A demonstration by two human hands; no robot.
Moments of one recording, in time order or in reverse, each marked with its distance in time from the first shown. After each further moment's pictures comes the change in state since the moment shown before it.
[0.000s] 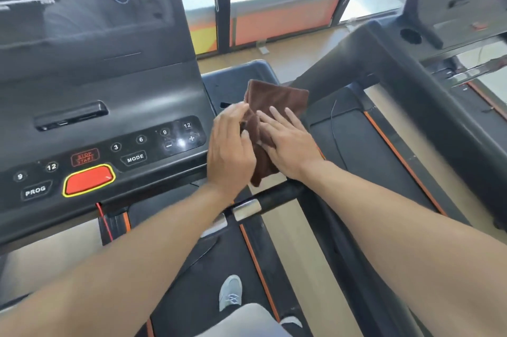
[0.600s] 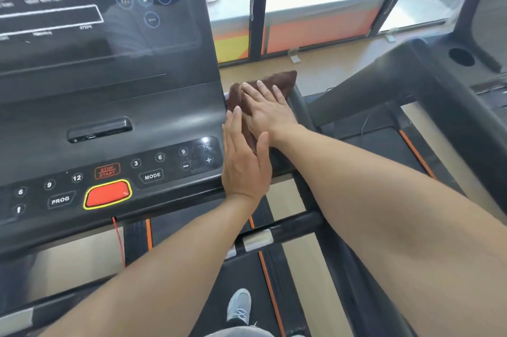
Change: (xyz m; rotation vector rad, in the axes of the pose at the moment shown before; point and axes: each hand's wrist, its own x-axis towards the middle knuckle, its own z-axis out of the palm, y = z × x) left_hand 0.029 -0.002 0.020 0.017 0.136 -0.298; right_hand 0.148 -0.020 -0.010 -0.025 -0.204 0.025
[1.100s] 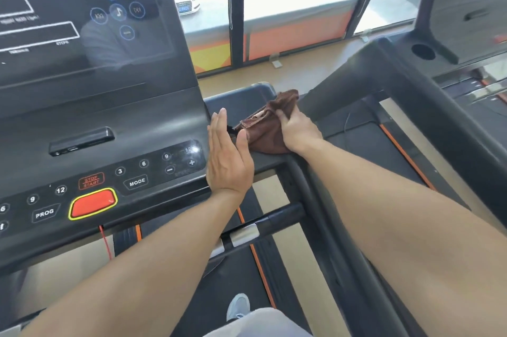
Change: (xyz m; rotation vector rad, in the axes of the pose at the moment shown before) left_hand 0.001 -0.005 0.007 0.123 -0.006 0.082; right_hand -0.072 0.064 0.000 0.579 0.116 0.609
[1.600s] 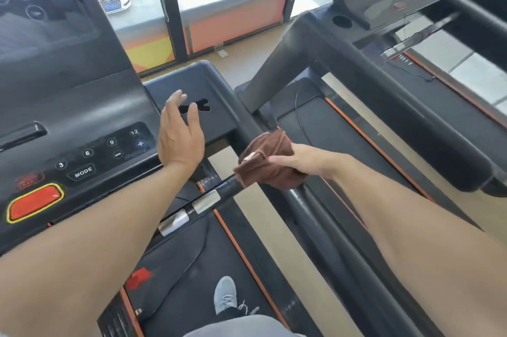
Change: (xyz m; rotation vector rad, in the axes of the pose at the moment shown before) left_hand -0.004 0.002 -0.010 -0.034 -0.137 0.053; right_hand -0.136 0.133 -0.037 0.193 -0.454 0.143
